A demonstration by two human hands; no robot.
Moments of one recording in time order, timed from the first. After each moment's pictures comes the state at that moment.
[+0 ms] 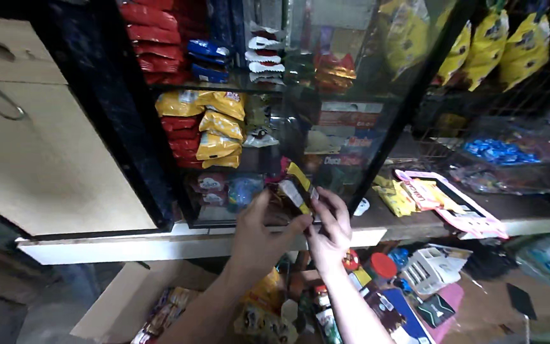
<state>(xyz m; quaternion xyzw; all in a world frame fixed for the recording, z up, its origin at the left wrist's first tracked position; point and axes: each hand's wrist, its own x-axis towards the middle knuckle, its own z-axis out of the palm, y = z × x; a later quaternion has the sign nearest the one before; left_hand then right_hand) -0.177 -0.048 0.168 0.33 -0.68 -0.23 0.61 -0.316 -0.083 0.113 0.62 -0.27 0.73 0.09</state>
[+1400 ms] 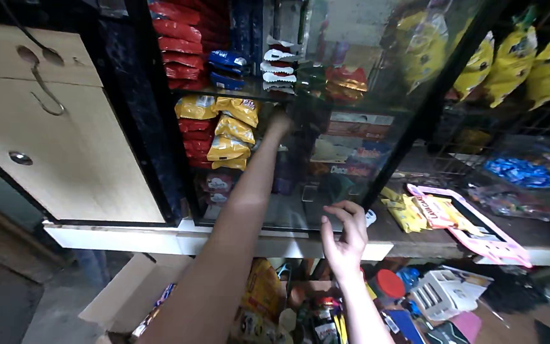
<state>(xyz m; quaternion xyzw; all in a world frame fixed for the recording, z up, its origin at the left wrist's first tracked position) -0.219 -0.238 0.283 0.59 -0.66 -0.25 0.39 -0.351 -0.081 0.113 0.65 -0.34 0.67 0.10</state>
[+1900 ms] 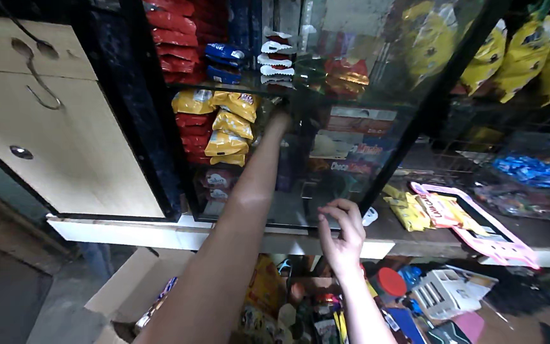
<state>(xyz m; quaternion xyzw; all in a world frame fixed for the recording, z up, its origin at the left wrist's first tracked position) -0.222 -0.270 0.268 0.59 -0.72 -0.17 0.33 -0.355 -0.083 0.112 0.67 -0.33 0.66 0.09</state>
